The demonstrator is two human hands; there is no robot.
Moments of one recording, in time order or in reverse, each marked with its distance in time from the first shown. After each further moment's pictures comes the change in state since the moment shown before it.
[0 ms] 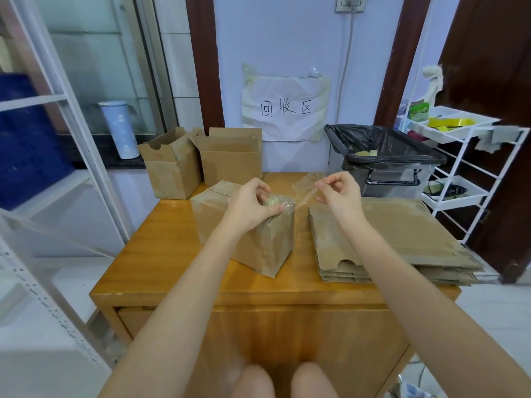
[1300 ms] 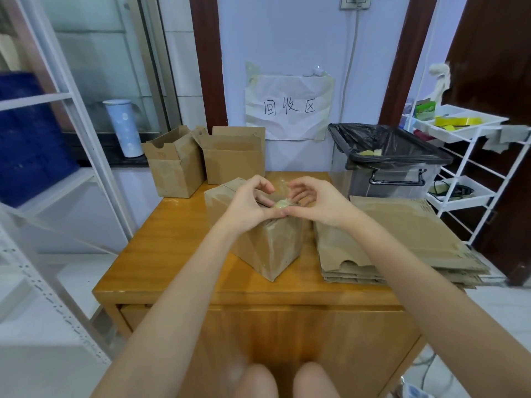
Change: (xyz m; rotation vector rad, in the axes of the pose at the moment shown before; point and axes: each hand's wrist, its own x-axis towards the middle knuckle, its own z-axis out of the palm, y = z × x) left_hand -0.009 0.003 -0.007 -0.295 -0.094 0.059; right_hand -0.002 -0.015 0.006 -0.463 -0.650 -0.173
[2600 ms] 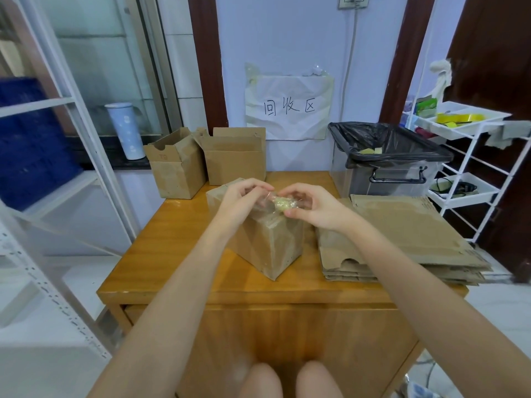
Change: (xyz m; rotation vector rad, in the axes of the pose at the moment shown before) left_hand -0.002 -0.002 -0.010 -0.159 0.091 0.033; right_hand -0.004 0.002 0.008 0.125 -0.095 -0.100
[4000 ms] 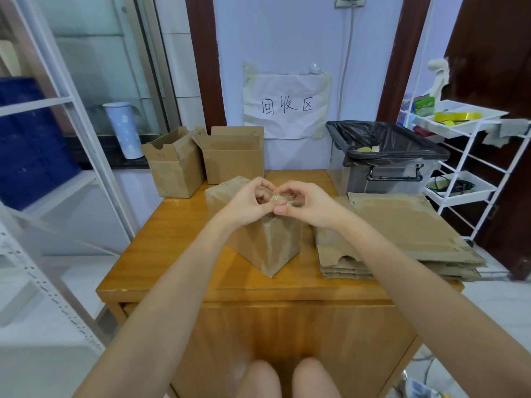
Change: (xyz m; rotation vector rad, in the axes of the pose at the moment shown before) left_hand 0.017 -0.005 0.011 0.221 -0.236 -0.098; right_hand 0.004 0.002 0.004 -0.103 0.025 -0.040
